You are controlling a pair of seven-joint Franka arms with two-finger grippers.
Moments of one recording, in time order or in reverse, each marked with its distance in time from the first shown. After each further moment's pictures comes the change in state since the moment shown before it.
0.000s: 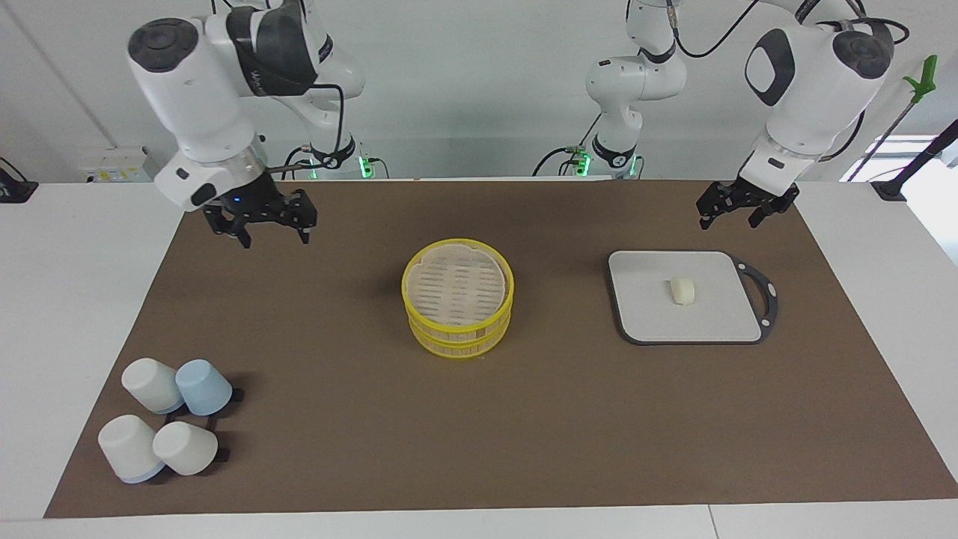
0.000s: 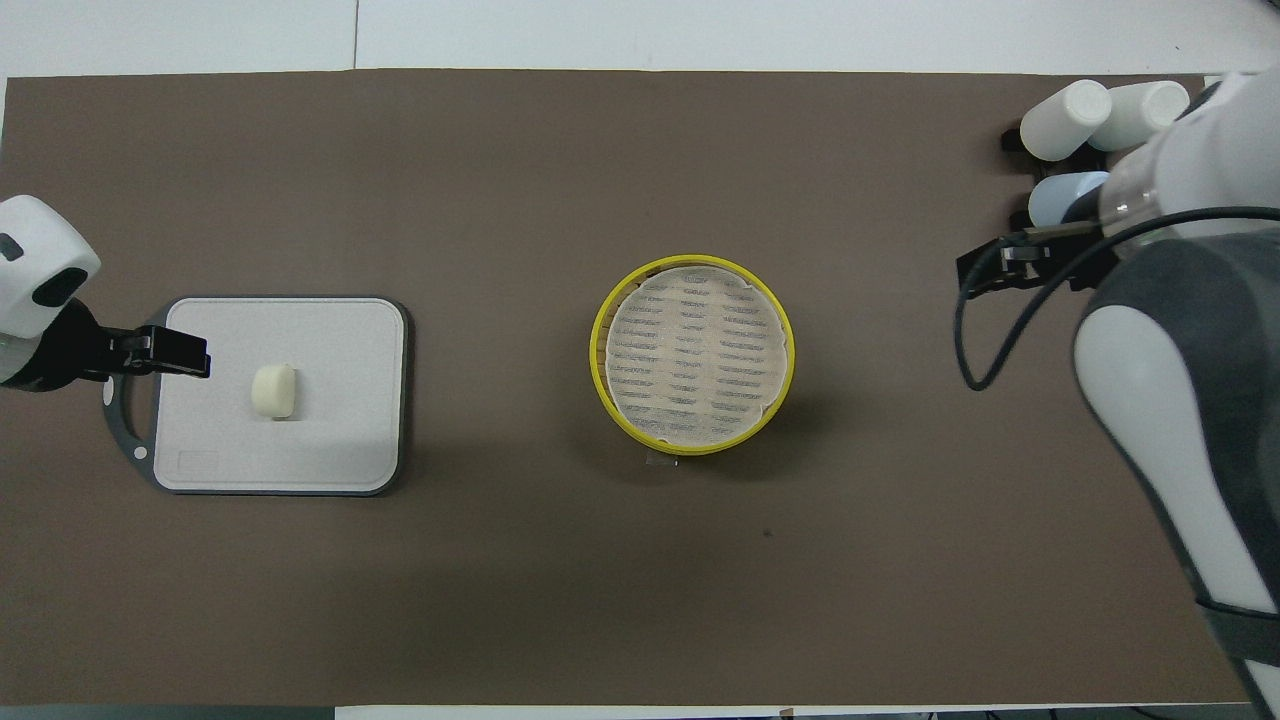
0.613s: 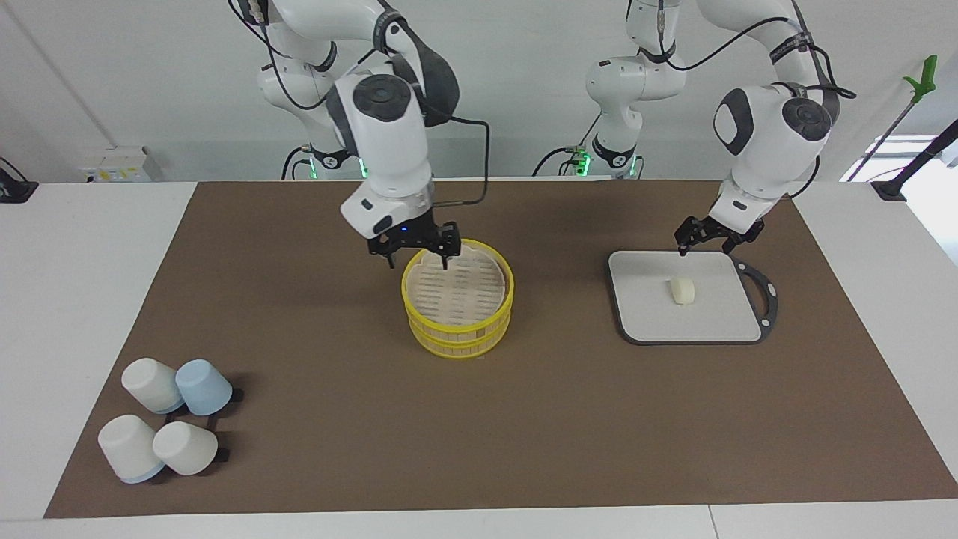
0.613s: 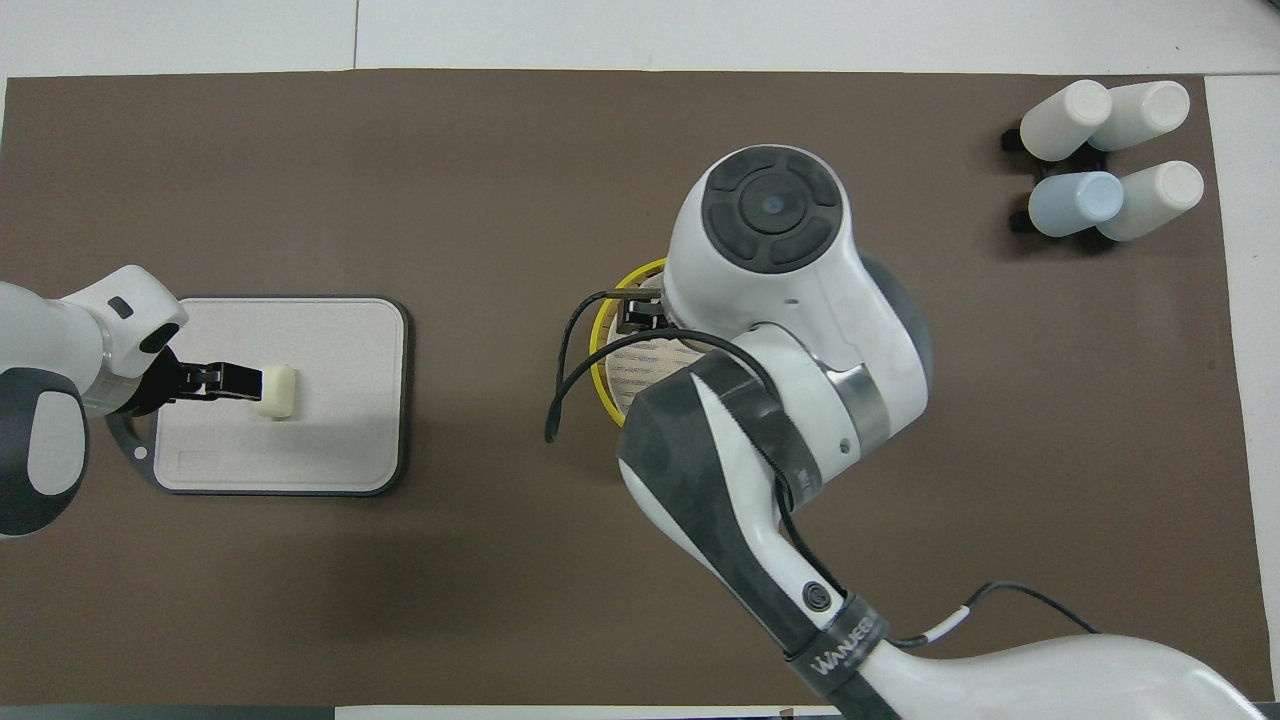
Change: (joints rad) left arm 0.038 0.065 0.004 -0.230 0.000 0.314 0.055; right arm 0.397 0.228 -0.001 0.095 0.001 0.152 0.501
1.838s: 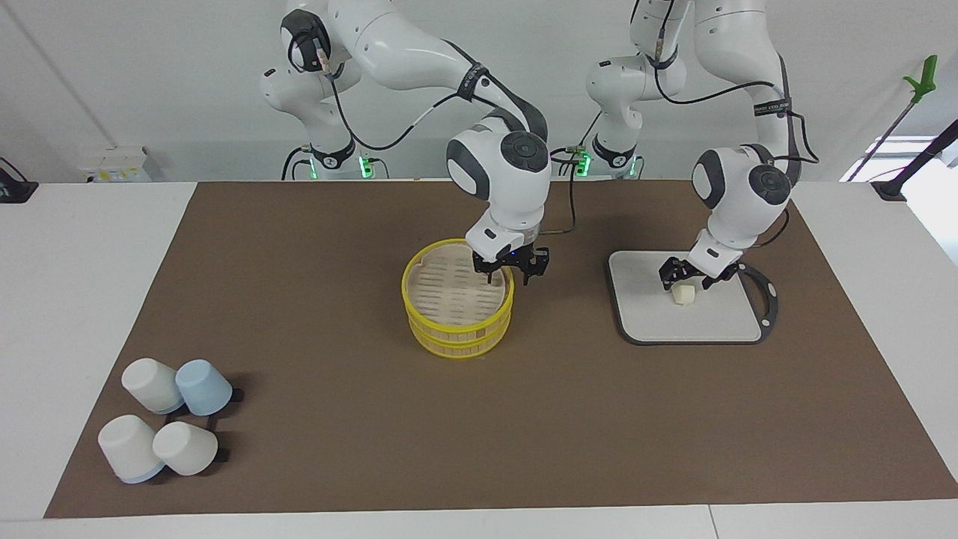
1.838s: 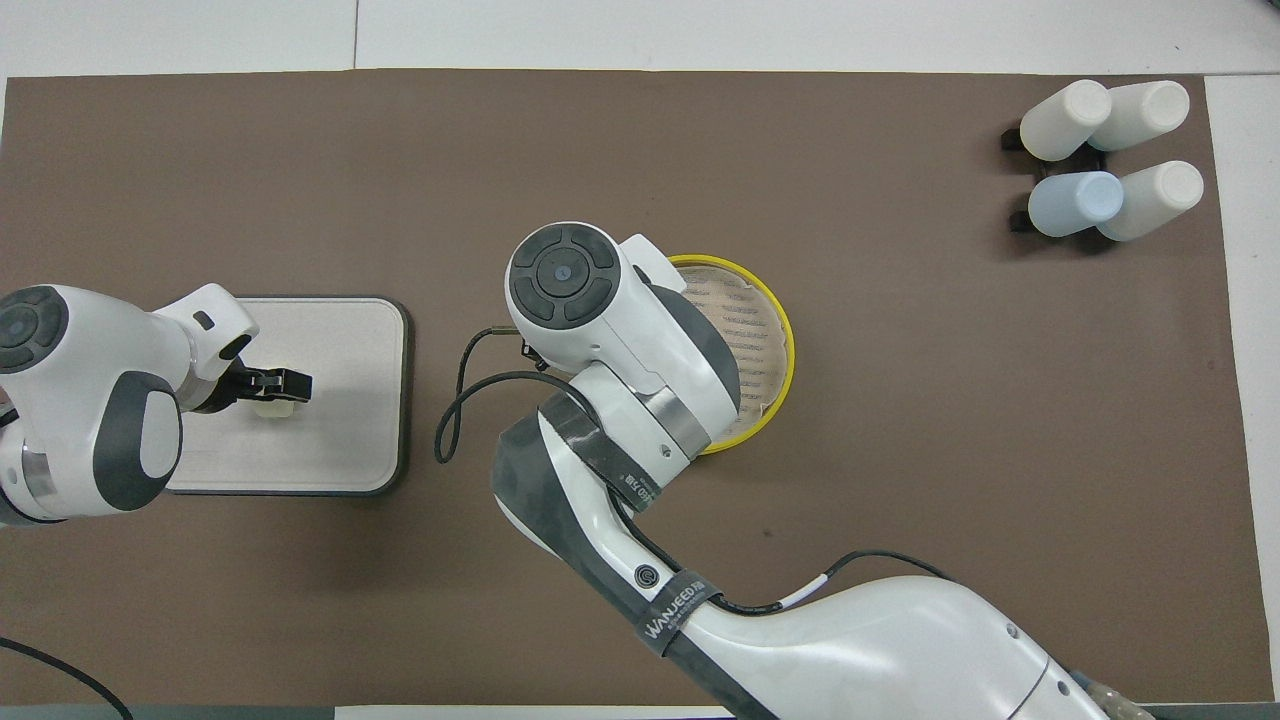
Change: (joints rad) left arm -0.012 0.138 -0.013 -0.068 0.000 0.192 0.005; right arm 0.119 0.203 -0.006 0.126 -0.043 0.056 0.123
